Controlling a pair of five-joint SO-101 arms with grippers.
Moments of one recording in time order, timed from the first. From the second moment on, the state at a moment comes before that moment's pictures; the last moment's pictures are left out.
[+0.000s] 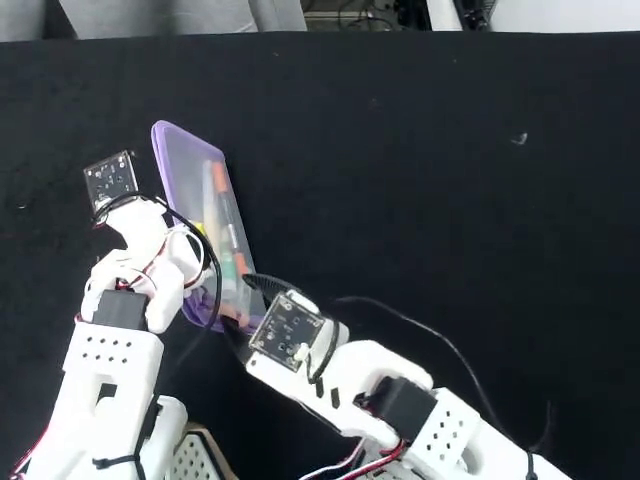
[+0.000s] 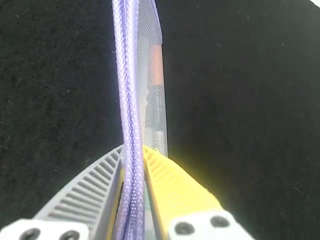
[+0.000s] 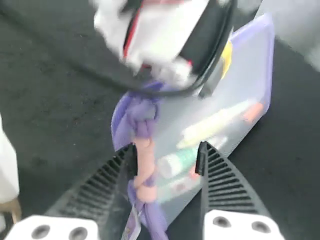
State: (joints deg) left arm 1.7 -55.4 62.5 43.1 26.2; right arm -53.5 -83.6 83.7 32.8 9.6
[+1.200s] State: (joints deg) left arm 2.7 -55.5 62.5 42.6 26.2; right arm -54.5 -51.6 61.6 44.8 9.5
